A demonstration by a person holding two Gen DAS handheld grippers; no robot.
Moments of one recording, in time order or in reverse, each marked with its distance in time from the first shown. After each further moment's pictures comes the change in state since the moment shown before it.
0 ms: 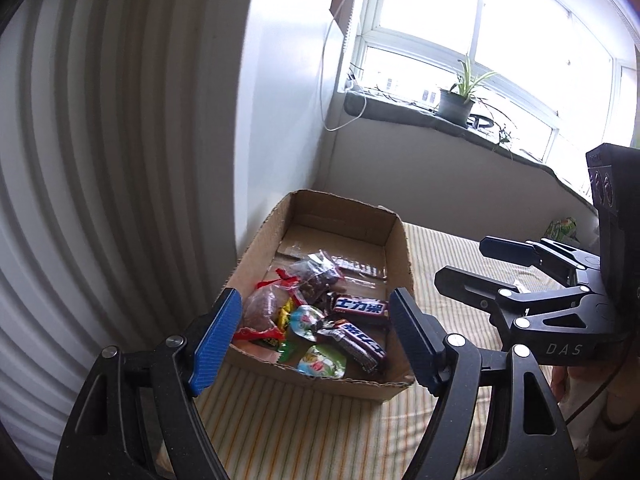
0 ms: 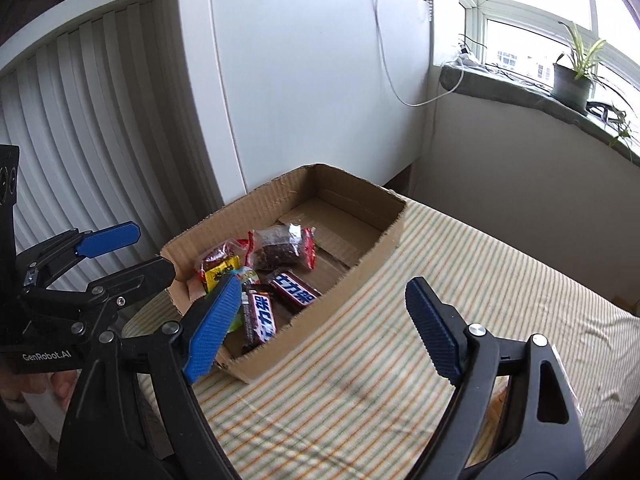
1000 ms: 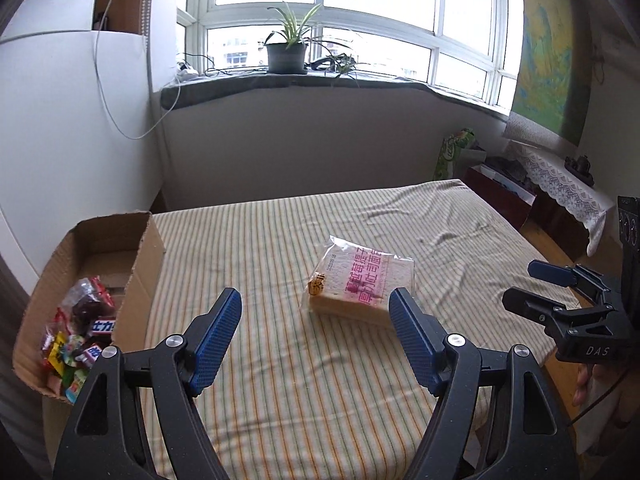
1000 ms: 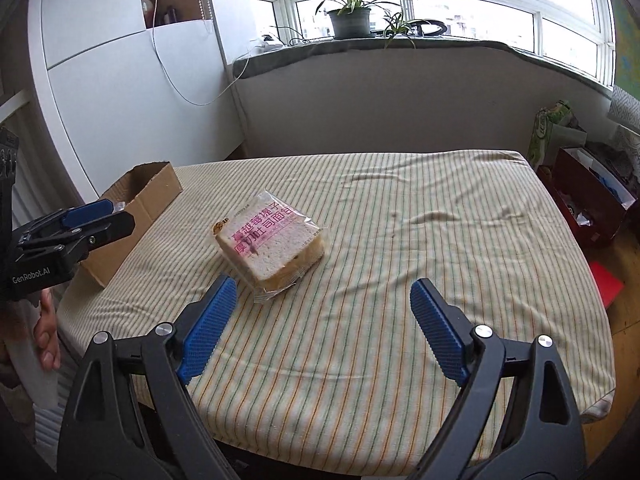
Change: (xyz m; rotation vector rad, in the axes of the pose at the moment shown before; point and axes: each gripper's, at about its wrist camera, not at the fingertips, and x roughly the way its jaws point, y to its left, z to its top) left arm 0.015 -0.216 -0.027 0.327 0.095 -0.281; right arm -0.161 -0.176 -0.167 0.394 -0.025 -0.327
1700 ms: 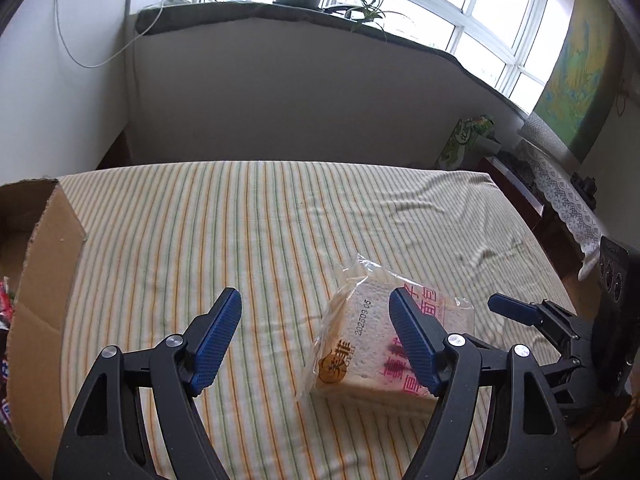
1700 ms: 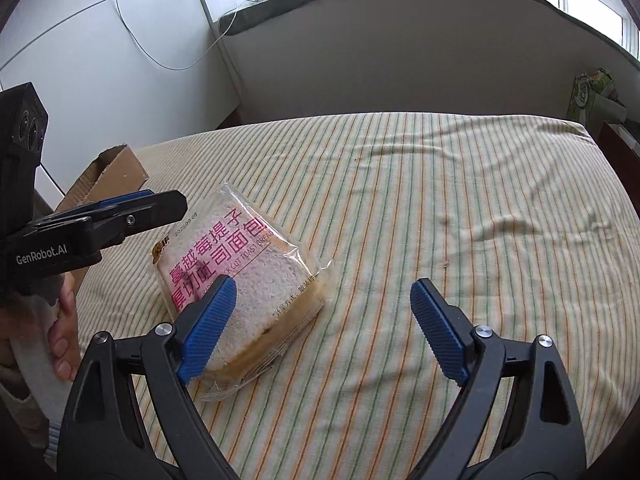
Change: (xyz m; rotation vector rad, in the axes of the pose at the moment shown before) left arm 0.137 0.030 0.027 -0.132 0.181 -0.115; right arm 0.124 -0.009 0.030 0.027 0.147 0.063
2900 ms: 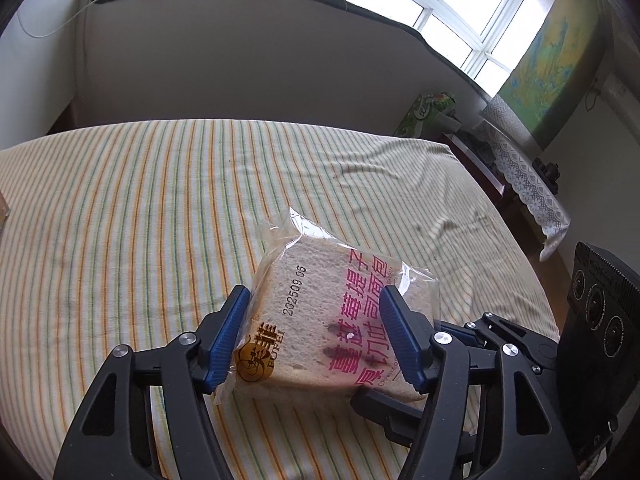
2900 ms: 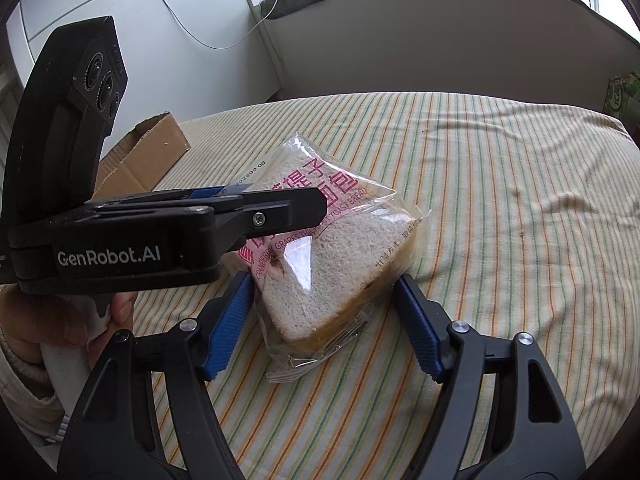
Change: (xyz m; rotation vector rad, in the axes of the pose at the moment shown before) left arm 0.028 -0.016 -0.013 0.005 0.086 -0.181; right arm 0.014 0.030 -0.022 -0.053 0.016 0.110
